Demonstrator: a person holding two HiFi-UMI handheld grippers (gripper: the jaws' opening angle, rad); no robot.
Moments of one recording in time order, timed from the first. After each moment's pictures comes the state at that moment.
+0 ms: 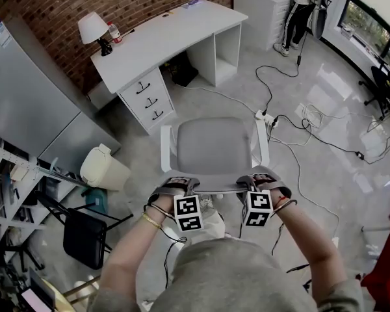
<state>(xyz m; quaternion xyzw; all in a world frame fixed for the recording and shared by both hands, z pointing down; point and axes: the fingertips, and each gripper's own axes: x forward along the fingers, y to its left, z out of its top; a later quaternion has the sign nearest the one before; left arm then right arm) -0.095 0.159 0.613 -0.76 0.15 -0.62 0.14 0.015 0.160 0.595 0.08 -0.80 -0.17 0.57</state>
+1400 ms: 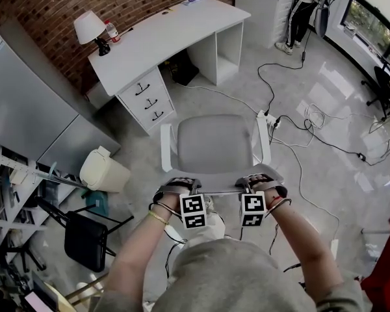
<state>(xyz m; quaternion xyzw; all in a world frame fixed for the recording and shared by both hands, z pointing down) -0.099 0.116 0.643 -0.75 0.13 -0.64 0.15 0.006 0.116 0.626 0.05 -0.77 -0.22 0.60</state>
